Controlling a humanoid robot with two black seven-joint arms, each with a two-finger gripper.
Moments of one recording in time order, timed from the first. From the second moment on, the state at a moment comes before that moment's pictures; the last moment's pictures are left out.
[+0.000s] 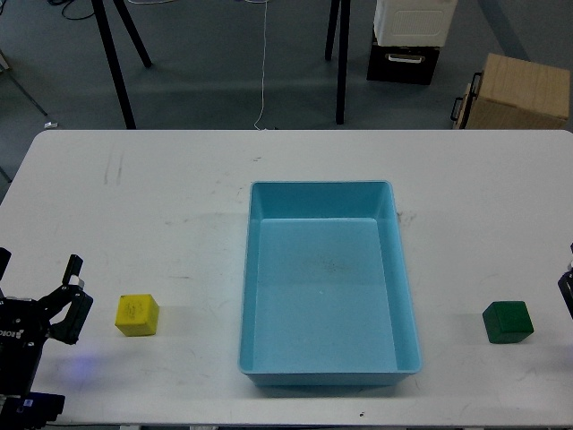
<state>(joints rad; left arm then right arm) 0.47 -0.04 -1.73 -1.67 -0.35 -0.49 0.42 -0.52 -0.26 1.61 1.66 0.32 0.49 0.08</state>
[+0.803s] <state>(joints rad) 0.45 -0.04 -1.73 -1.67 -0.35 -0.49 0.42 -0.45 -0.45 1.64 1.64 0.32 0.48 0.07</state>
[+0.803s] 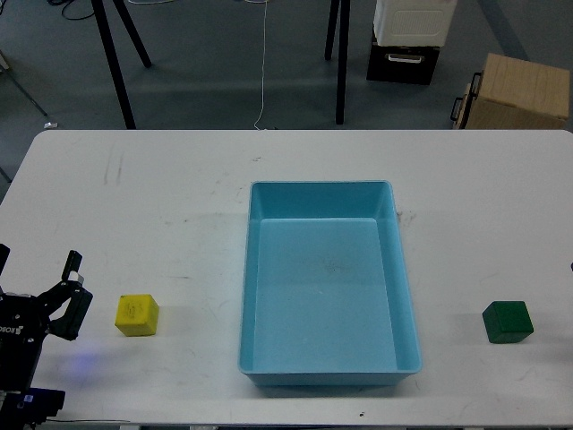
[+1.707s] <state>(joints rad) 0.41 -0.04 -1.70 -1.66 -0.35 -0.49 0.42 0.71 -1.26 0.53 1.62 -0.47 0.48 -0.38</state>
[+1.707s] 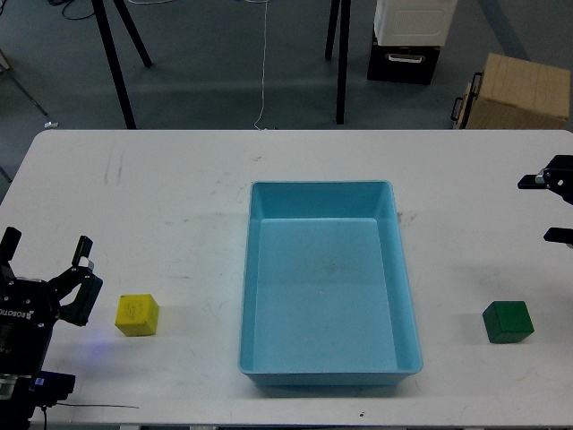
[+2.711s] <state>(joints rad) 0.41 -0.04 -1.70 -1.63 -0.34 -0.49 0.42 0.76 -1.03 0.17 1.65 -0.95 0.49 -0.42</state>
